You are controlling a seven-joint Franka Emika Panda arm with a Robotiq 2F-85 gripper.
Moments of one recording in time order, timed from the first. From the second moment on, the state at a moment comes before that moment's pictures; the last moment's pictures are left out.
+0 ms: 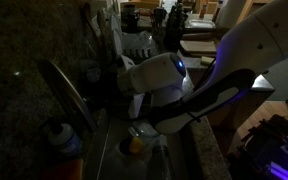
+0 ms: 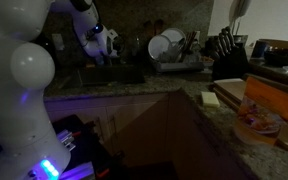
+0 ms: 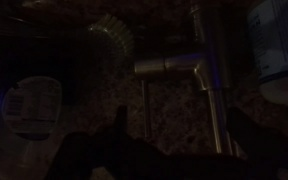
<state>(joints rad) 0.65 0.78 0.05 -1.63 -0.21 3.46 0.15</state>
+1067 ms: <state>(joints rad) 0.76 0.86 -0.15 -1.53 -0.07 3.45 0.04</state>
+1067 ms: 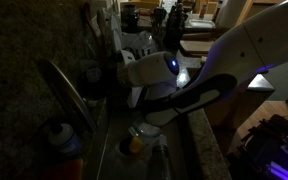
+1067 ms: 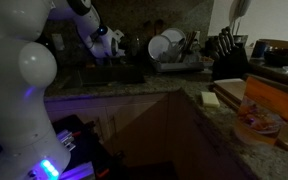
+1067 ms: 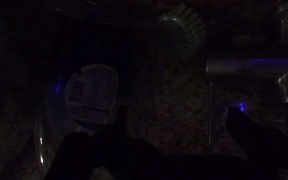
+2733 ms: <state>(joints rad) 0.39 1.11 0.39 -1.21 -0.22 3.30 0.02</state>
